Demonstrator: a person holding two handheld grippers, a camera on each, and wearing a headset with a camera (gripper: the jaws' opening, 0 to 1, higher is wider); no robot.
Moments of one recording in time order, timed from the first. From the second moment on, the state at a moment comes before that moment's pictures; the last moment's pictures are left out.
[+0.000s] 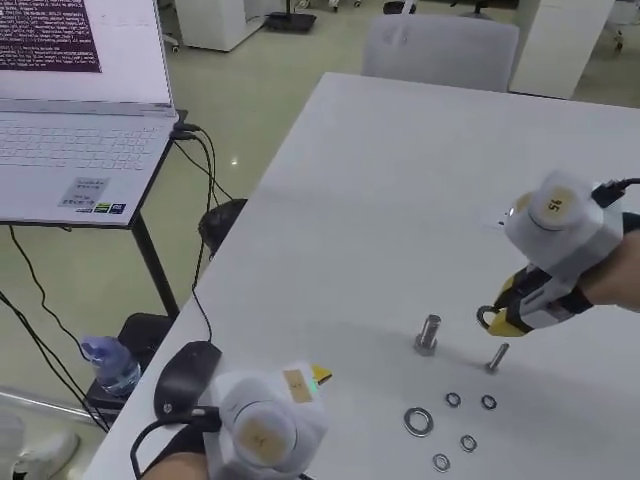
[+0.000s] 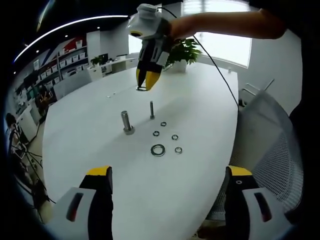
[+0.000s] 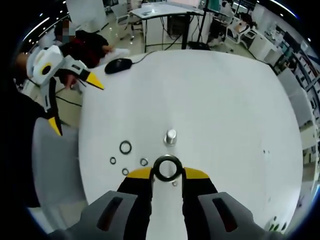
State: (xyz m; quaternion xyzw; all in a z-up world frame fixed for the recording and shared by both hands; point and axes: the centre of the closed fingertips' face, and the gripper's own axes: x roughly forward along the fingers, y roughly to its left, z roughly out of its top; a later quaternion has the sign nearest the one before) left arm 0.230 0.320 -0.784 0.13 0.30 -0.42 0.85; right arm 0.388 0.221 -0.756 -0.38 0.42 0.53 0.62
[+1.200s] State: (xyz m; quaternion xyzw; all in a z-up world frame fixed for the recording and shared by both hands) left arm 0.228 0.333 -0.790 0.14 0.31 -0.42 0.84; right arm 0.405 0.267 -0.792 -0.41 0.43 0.54 0.59
